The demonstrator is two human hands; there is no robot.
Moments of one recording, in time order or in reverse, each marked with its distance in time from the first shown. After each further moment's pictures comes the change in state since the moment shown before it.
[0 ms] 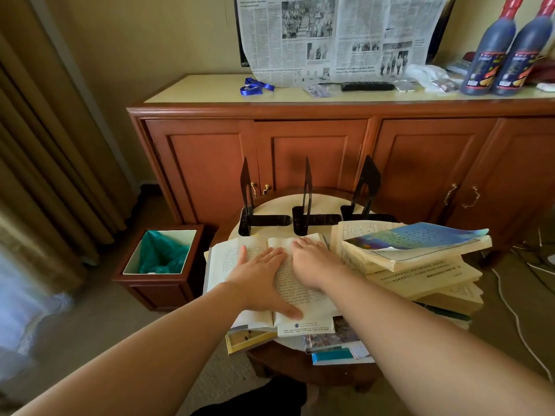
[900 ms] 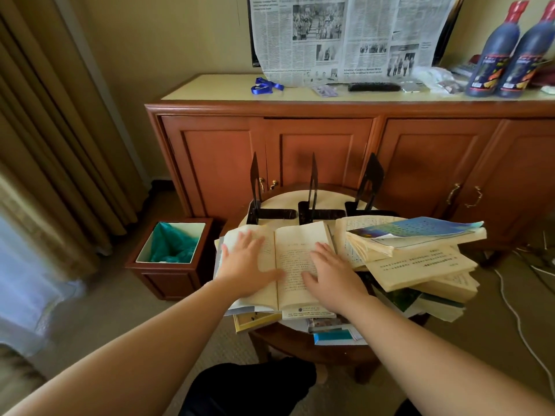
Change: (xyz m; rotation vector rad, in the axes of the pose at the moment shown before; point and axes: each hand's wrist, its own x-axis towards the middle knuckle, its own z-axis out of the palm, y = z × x) left_hand -0.030 -0.017 0.009 -0.197 0.301 -0.293; right_hand -0.084 0.002 0.023 0.242 0.190 0.035
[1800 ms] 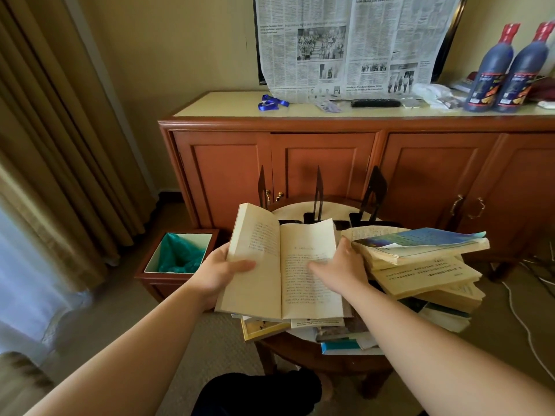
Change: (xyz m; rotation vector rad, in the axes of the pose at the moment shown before) left_hand -0.041 -0.035 -0.059 -1.229 -0.166 -0.128; right_hand 0.026 -0.018 -0.022 0.345 0.191 0.461
